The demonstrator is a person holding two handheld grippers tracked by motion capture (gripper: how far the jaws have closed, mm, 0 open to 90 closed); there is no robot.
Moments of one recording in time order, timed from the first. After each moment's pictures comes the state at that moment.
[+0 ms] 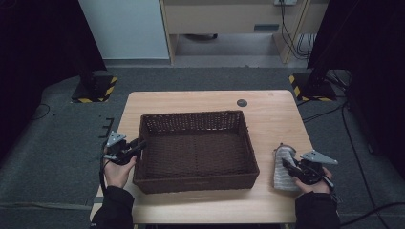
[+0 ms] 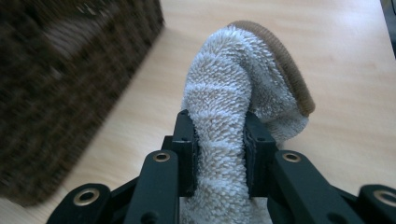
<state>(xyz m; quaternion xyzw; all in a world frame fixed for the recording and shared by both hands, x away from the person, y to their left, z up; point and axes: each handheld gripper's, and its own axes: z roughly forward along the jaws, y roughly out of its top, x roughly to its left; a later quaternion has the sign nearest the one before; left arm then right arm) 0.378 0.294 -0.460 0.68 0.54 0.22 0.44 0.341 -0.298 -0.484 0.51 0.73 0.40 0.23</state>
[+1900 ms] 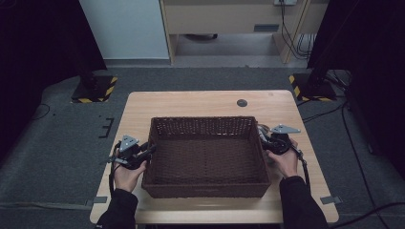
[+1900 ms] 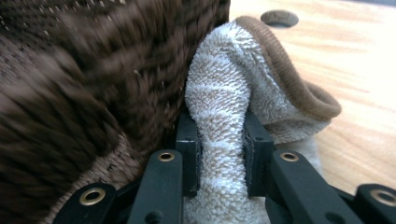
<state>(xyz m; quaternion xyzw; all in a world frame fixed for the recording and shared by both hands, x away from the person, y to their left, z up) 0.367 0.260 -0.459 0.71 0.50 0.23 0.44 0.448 -0.240 -0.501 0.44 0.76 0.43 0.20</state>
